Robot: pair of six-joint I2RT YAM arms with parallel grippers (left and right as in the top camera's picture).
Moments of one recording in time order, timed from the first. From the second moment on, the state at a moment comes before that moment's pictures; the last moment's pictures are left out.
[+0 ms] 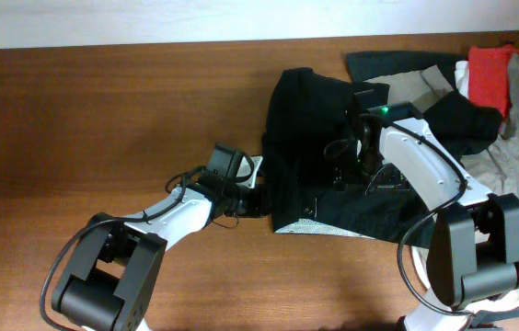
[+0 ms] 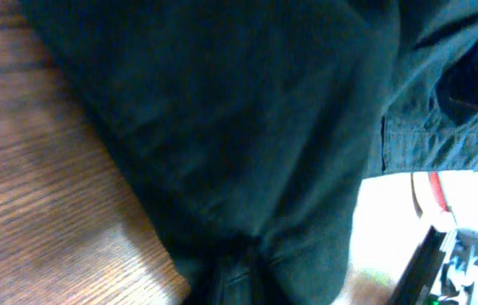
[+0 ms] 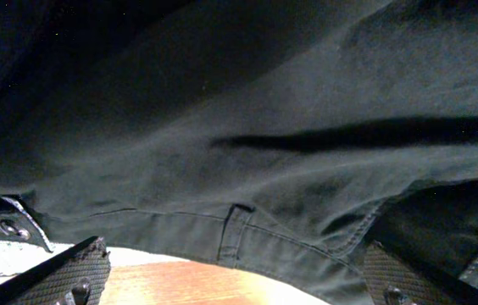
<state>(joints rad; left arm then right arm) -0.47 1.80 0.89 -0.13 0.61 -0.42 0.19 1.84 1.37 -1.19 0.08 0.29</state>
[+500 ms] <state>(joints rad) -0.08 1.79 1.01 -0.36 0.57 -0.26 0.19 1.84 1.33 -1.14 -0.07 0.20</state>
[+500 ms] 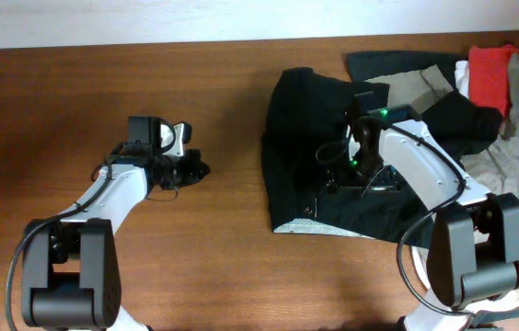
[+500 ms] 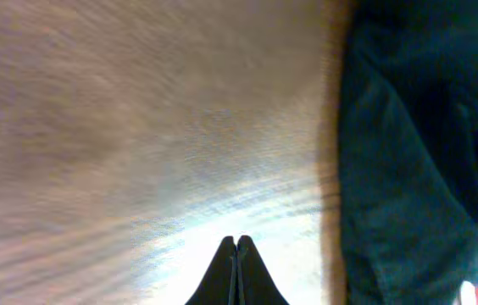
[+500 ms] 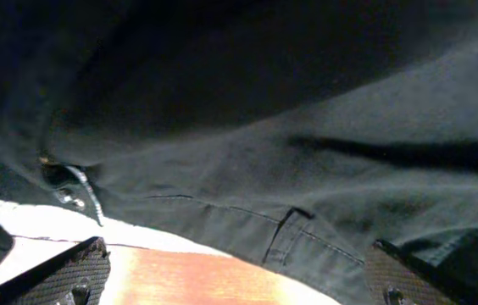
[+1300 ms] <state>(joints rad) -0.43 1.89 1.02 -0.26 0.58 -0.37 0.21 1.85 1.23 -0.90 -0.25 0.10</state>
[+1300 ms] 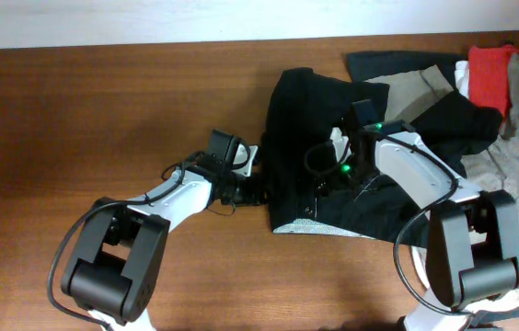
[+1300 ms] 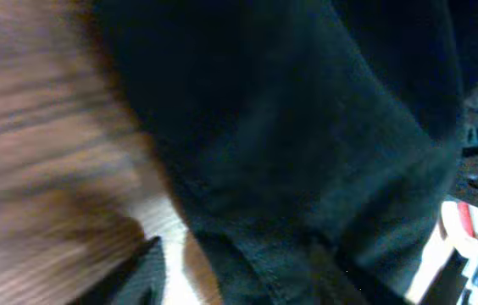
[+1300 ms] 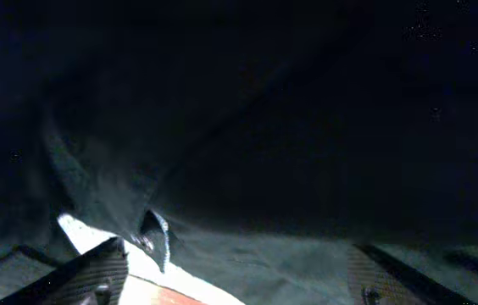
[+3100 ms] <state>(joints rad) 0.05 2.01 1.29 -0.69 0.48 -0.18 0.20 1.85 1.29 -1.04 -0.16 0.13</state>
